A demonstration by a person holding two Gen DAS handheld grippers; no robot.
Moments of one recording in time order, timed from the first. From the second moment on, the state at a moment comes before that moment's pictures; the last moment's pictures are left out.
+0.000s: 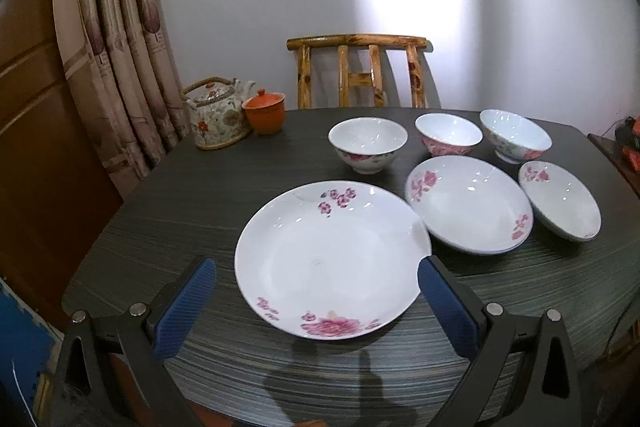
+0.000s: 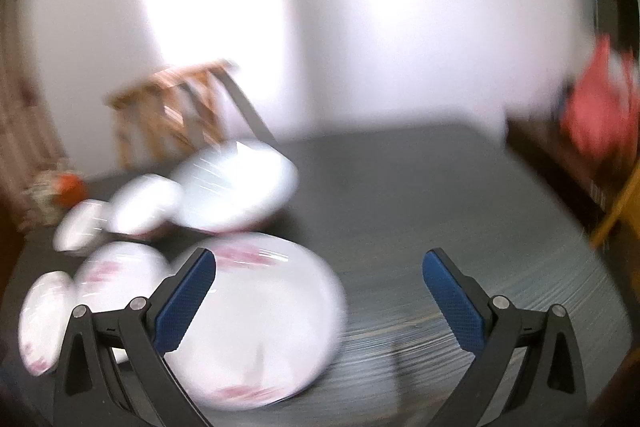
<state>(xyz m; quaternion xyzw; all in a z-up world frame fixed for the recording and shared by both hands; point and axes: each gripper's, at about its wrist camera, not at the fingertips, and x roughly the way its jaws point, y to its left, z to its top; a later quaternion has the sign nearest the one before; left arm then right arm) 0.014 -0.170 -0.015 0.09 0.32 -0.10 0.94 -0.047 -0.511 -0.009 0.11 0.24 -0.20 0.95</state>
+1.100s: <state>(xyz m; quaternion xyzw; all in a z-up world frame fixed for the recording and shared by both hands) -0.008 -0.175 -0.014 0.07 0.34 -0.14 0.93 -0.076 -0.356 -0.020 0.06 0.29 -0.14 0.95</state>
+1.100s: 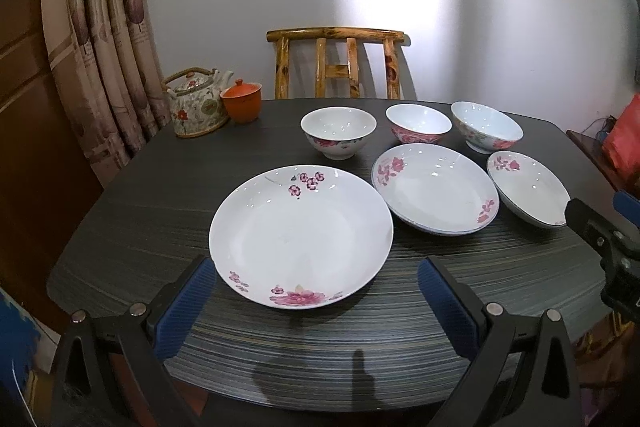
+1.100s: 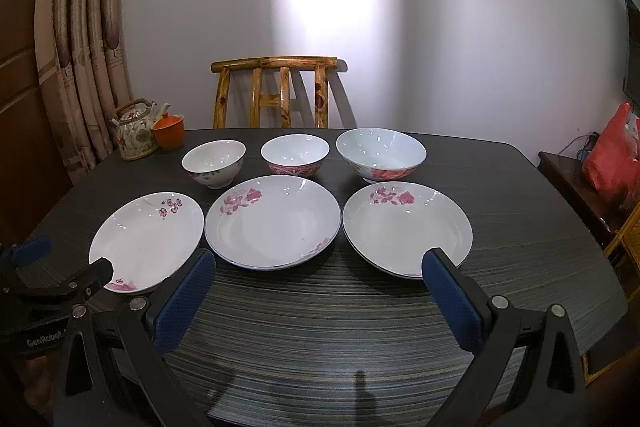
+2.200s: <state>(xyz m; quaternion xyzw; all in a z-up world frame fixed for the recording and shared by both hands) -0.011 -0.181 -0.012 0.08 0.32 -0.13 0.93 -0.078 -0.357 -0.022 0.06 0.29 -0.13 0.94</state>
